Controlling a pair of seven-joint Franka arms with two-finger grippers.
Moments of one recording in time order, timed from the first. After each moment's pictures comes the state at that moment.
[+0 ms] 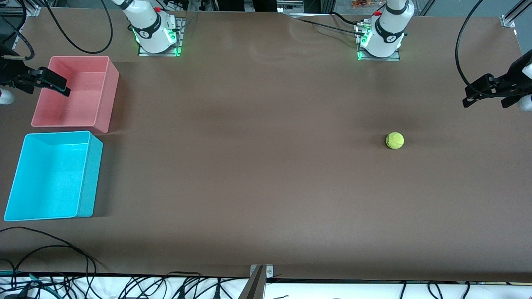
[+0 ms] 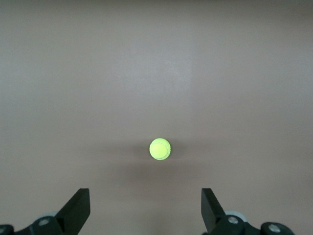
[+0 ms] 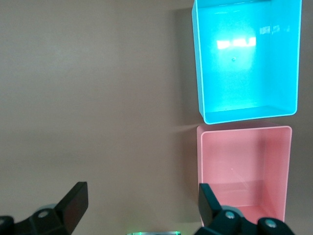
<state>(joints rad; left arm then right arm) -0.03 0.02 0.04 -1.53 0.00 1.55 0.01 -0.04 -0.02 0.02 -1.61 -0.01 1.52 0.04</state>
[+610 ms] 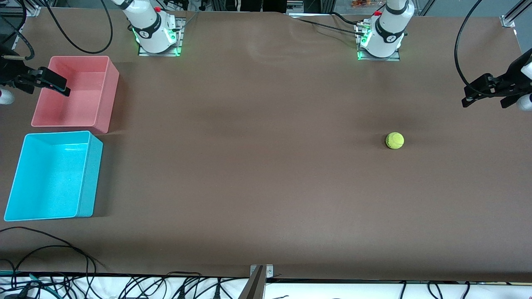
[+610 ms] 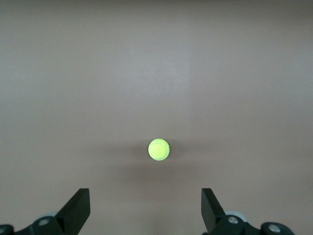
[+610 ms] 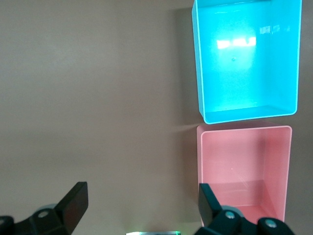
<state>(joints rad) -0.03 0.02 0.04 -1.53 0.00 1.55 0.01 -0.04 -0.02 0.02 -1.61 -0.01 1.52 0.04</state>
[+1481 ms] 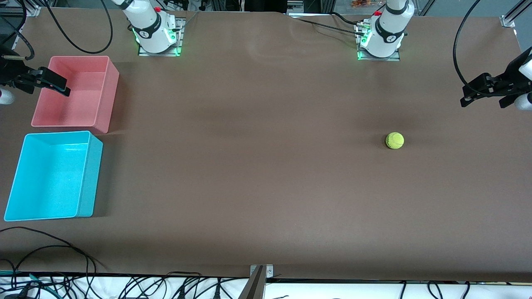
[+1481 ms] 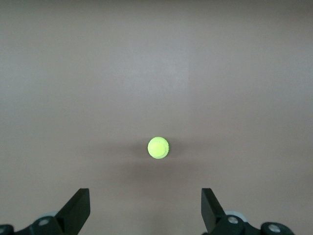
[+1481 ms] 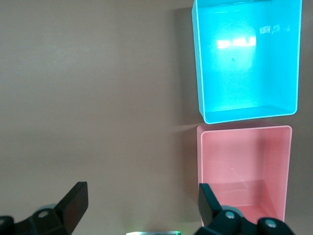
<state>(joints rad) -0.03 0.02 0.04 -1.53 0.00 1.54 0.01 -0.04 -0.02 0.02 -1.61 -0.01 1.52 0.04</state>
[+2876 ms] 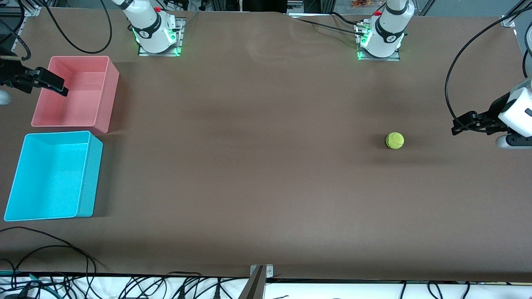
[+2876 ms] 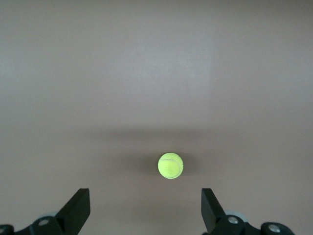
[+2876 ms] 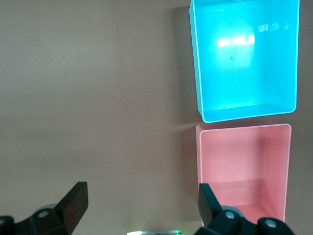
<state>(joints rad) 0.02 0.12 0.05 -1.65 0.00 1.73 0.03 -0.04 -0.02 0.01 -1.61 0.00 1.52 0.04</state>
